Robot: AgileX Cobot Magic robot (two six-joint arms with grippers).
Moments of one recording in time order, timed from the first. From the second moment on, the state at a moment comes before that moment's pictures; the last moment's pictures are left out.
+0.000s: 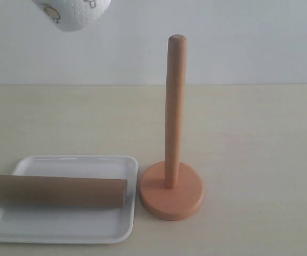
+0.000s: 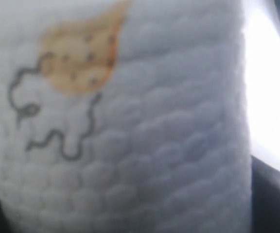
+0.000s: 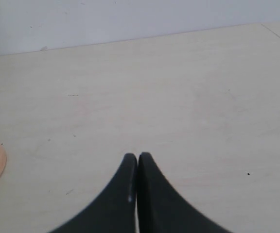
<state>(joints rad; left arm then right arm) -0.22 1.15 -0.87 0.62 -1.01 -0.64 -0.01 0.01 0.00 0.07 0.39 0.05</state>
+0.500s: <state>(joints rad) -0.22 1.21 -1.03 0.85 -1.05 -0.97 -0.01 0.01 0.00 0.07 0.39 0.05</state>
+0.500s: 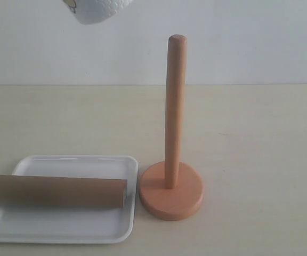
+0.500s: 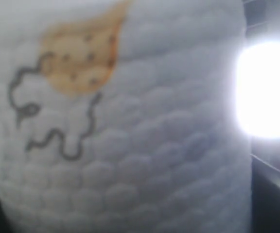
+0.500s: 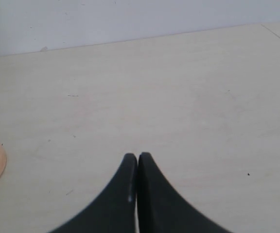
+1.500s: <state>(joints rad) -0.46 1.44 -1.23 0.92 -0.76 -0.92 -0.01 0.01 0.00 0.07 0.38 0.05</state>
